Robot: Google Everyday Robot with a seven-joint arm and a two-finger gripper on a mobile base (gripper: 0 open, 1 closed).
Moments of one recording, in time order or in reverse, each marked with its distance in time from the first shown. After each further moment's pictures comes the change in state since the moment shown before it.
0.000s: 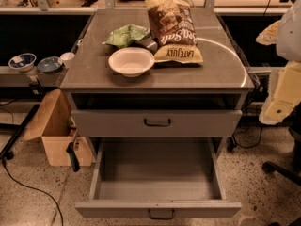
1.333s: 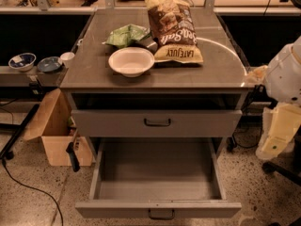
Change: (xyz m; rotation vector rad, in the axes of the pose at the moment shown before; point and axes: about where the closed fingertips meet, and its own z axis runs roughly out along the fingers) arm 0.019 0.044 0.060 -0.184 -0.068 -0.030
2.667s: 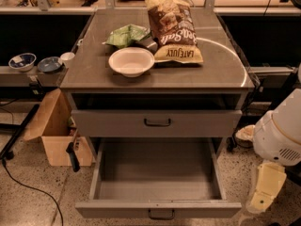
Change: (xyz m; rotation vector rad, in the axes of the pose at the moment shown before) arm 0.041 0.069 0.098 -0.178 0.003 0.115
